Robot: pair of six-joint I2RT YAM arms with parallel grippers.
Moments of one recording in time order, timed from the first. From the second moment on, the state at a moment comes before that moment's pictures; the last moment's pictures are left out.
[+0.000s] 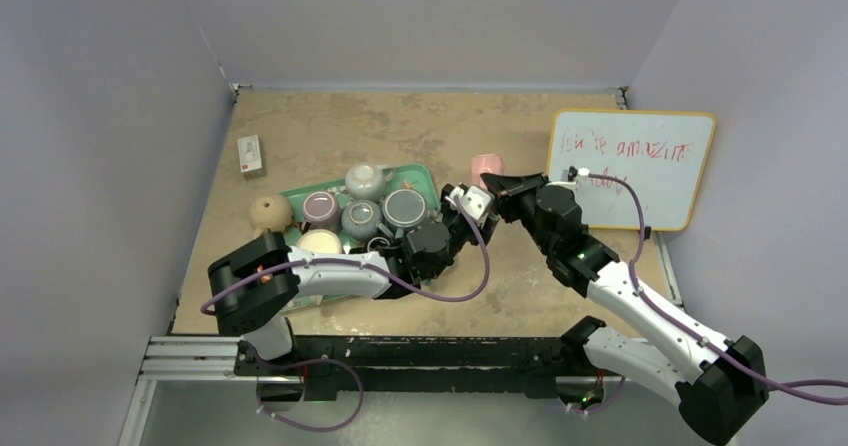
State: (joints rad) left arm -1.17 1.64 0.88 0.81 -0.53 0.05; right arm 0.62 0.91 0.64 0.02 0.25 1.54
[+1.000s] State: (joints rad) left arm -1.19 1.62 0.86 0.68 -0.47 0.09; right arm 0.61 0.73 0.44 0.02 0.27 1.55
